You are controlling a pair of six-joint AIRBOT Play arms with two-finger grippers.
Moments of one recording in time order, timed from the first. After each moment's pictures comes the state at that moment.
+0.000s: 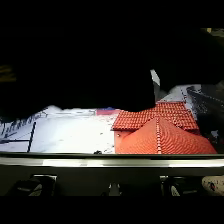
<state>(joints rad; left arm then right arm) -0.11 -0.73 1.64 1.06 -0.54 -1.39 0.08 -0.61 1.54 -1.30 1.24 1.75</state>
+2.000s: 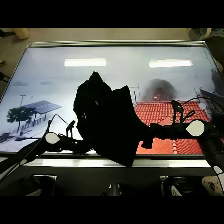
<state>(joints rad) -0.47 -1.15 0.41 0.55 -0.70 -1.58 0.07 -0.84 0.64 -1.12 1.08 1.68</state>
